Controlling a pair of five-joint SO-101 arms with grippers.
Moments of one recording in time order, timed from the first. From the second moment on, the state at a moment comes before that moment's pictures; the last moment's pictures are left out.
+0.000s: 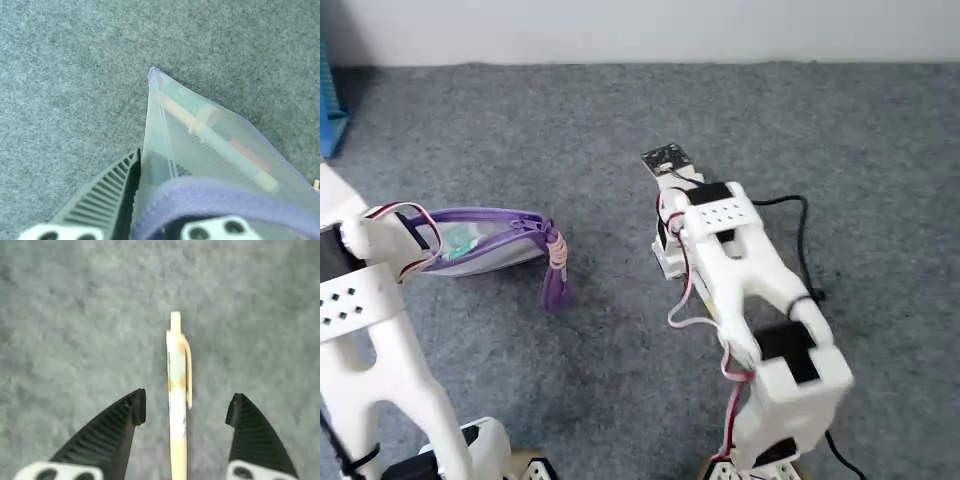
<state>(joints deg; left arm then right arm) -25.8 -25.6 7.3 99.6 24.6 -17.8 16.4 8.6 67.8 7.3</state>
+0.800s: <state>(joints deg) -25.8 -25.6 7.3 99.6 24.6 -17.5 25.7 -10.3 87.9 7.1</state>
